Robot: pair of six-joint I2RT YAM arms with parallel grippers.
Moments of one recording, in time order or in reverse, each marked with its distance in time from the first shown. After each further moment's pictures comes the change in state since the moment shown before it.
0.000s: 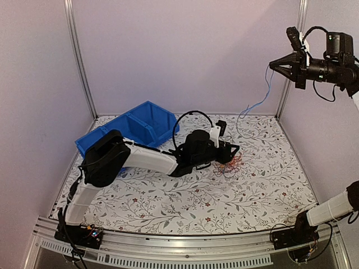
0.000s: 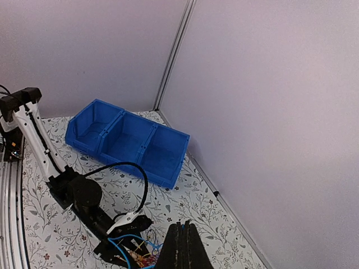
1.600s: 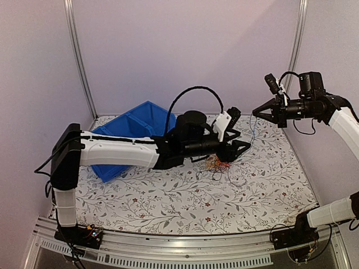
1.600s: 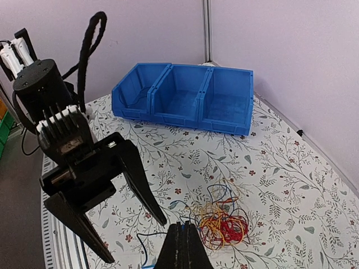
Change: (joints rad) left arm -0.101 -0.425 -0.148 -0.210 0.115 0.328; right arm 0.042 -0.092 -0.612 0.167 -0.092 0.129
